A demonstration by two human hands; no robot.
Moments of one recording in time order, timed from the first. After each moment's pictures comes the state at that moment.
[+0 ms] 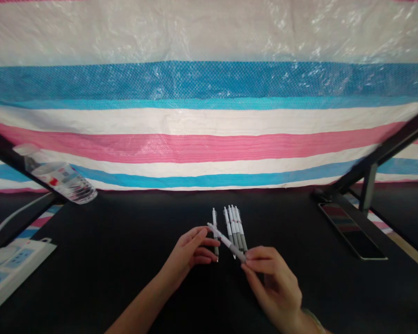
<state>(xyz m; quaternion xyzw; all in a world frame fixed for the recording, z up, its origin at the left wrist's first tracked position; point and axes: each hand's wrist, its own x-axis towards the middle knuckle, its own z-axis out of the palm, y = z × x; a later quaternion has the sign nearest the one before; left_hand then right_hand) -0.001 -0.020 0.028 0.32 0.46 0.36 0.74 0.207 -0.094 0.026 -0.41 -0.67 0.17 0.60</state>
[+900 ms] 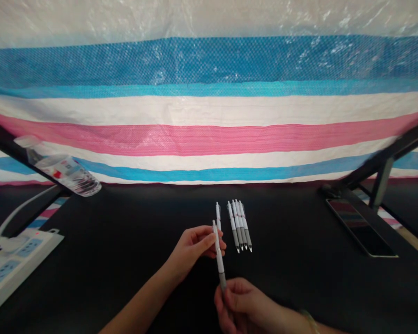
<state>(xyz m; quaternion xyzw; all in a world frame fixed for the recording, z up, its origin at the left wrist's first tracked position) -0.003 -0.026 0.027 0.39 0.40 0.36 0.75 0.170 -0.113 -0.012 -0.24 -0.20 0.91 0.27</state>
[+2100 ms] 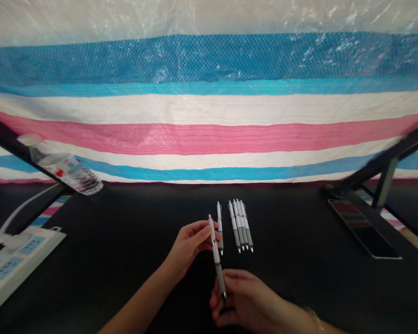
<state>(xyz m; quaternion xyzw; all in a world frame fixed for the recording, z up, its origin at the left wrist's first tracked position) -0.002 -0.022 0.028 0.32 0.41 0.42 0.74 0.173 -0.104 0.003 -0.27 -0.16 0.90 0.30</state>
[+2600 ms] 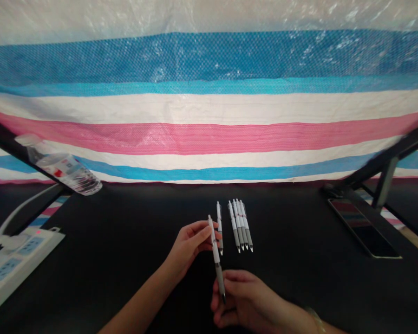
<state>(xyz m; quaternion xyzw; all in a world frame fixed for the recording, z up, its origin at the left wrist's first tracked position) -0.002 -0.022 0.026 0.33 0.41 0.42 0.74 0.175 -0.105 0.002 -0.27 -0.16 0.90 0.29</state>
